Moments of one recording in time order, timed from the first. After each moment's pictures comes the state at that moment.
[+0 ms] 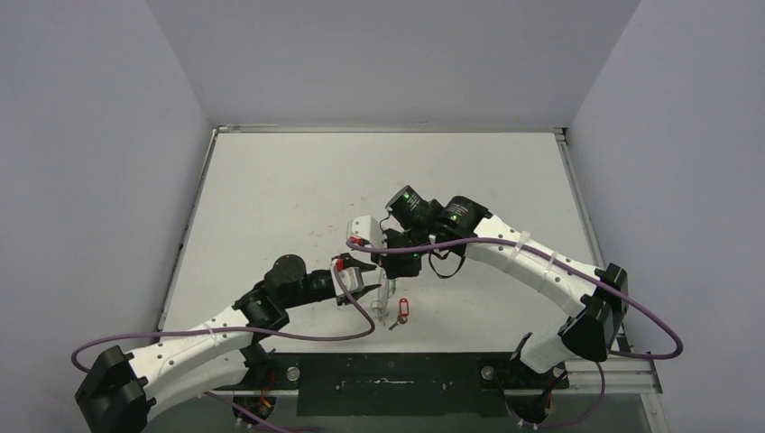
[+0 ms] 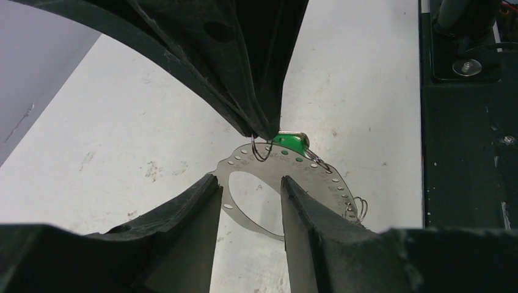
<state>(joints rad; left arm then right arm) -0.86 0.82 0.36 0.33 0.40 0.30 0.94 1.50 1.44 -0.99 -0.39 -0.49</state>
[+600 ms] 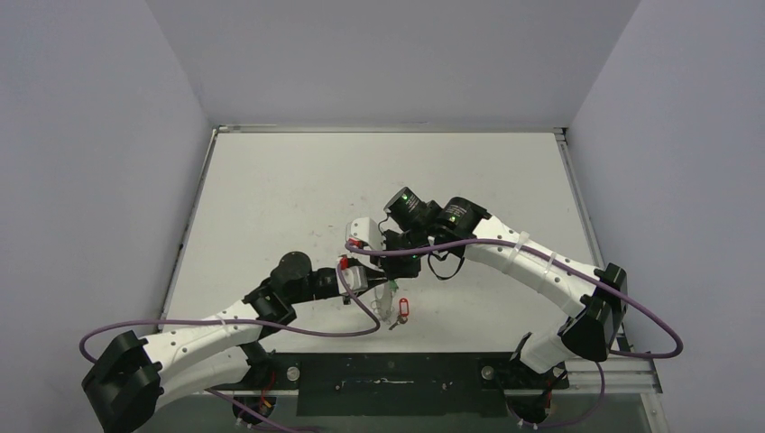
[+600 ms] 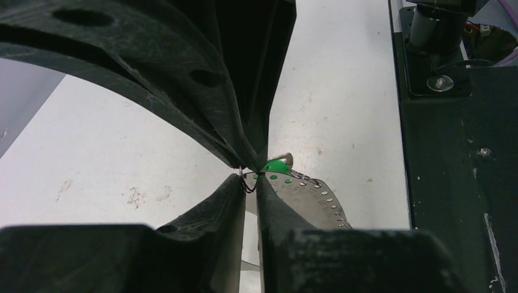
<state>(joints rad) -0.86 0.94 0.37 0.48 0.49 0.27 0.95 1.50 1.44 -1.00 -0.37 -0.49</state>
